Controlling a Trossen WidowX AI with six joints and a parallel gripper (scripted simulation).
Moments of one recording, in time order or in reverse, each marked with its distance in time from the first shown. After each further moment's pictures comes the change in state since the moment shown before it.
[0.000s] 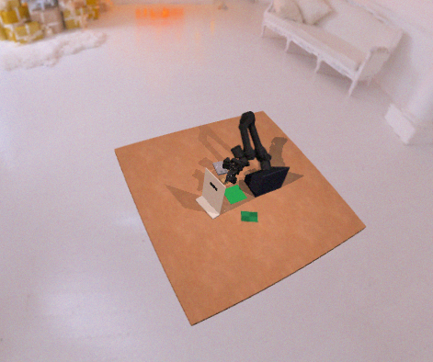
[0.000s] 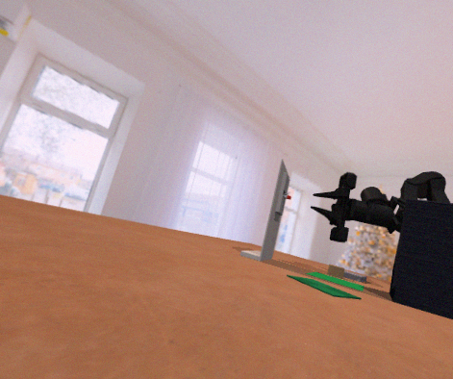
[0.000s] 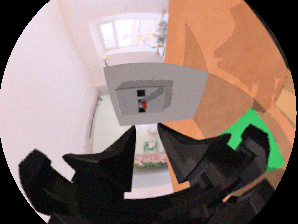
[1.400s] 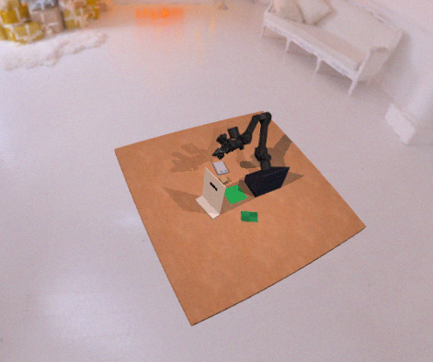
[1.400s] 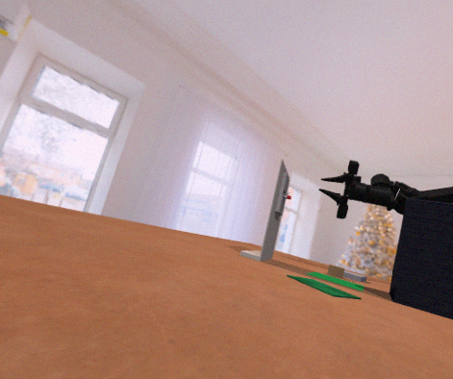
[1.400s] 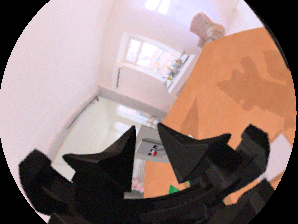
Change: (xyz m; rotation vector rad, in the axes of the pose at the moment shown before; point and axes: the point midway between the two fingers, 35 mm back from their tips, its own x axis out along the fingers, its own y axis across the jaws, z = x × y) arm -0.043 0.084 0.122 -0.438 -0.282 -0.002
